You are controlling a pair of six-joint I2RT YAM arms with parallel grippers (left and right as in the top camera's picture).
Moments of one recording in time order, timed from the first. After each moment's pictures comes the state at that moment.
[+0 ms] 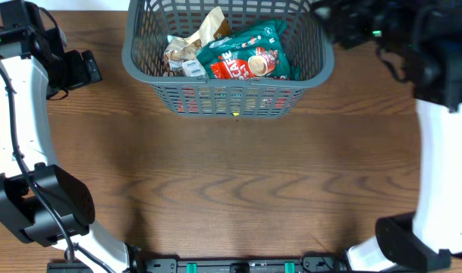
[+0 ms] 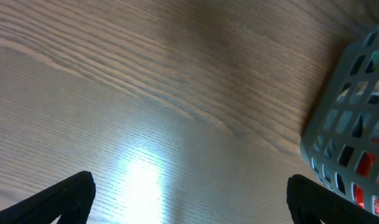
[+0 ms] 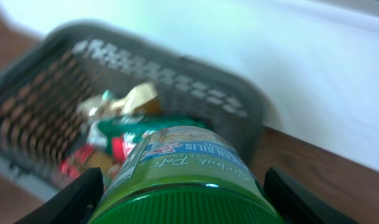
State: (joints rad) left arm 0.28 1.87 1.84 -1.19 0.07 -0.09; right arm 0.22 1.74 2.37 -1.20 -0.18 -0.16
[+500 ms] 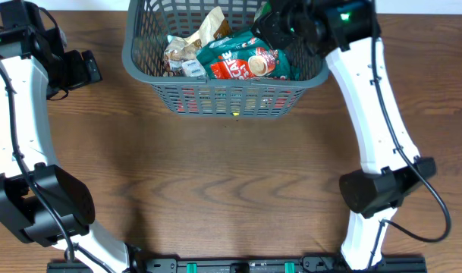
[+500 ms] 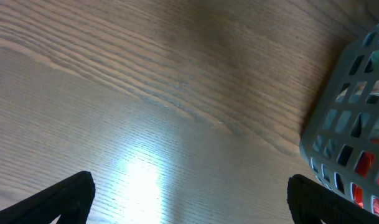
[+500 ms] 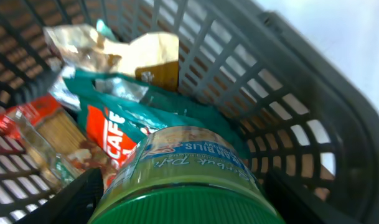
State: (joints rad) left arm 0.28 1.87 1.84 -1.19 0.07 -0.09; right arm 0.35 2.06 2.36 -1.10 -0.10 -0.41
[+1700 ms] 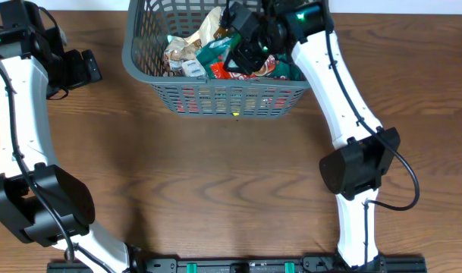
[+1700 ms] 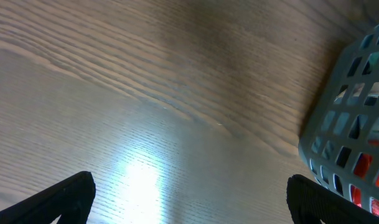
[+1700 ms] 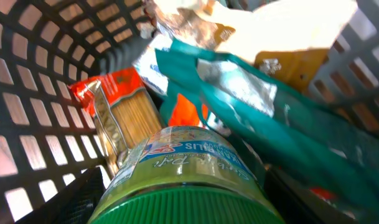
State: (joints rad) left arm 0.28 1.87 1.84 -1.18 0.08 -0.09; right arm 0.40 2.24 2.36 -1.15 -0.36 -0.49
